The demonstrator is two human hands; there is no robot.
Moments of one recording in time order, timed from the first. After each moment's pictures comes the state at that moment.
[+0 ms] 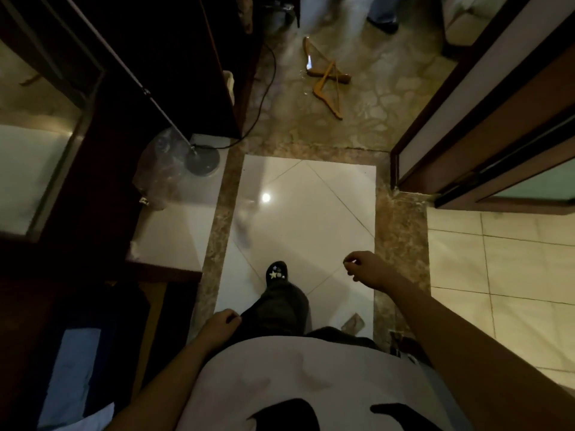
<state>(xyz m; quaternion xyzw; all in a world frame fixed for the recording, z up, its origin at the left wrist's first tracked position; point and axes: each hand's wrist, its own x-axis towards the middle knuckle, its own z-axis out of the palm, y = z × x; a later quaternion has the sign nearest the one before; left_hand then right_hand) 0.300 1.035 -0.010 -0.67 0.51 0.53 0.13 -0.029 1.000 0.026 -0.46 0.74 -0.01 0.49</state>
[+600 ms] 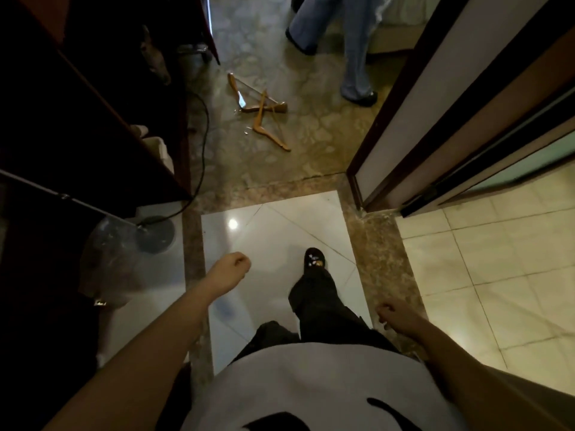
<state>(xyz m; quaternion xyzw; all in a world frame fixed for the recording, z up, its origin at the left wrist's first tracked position) 0.148 0.683 0.027 -0.56 0.62 0.54 0.07 -0.124 0.916 0.013 -0.20 0.83 -0.06 0.52</state>
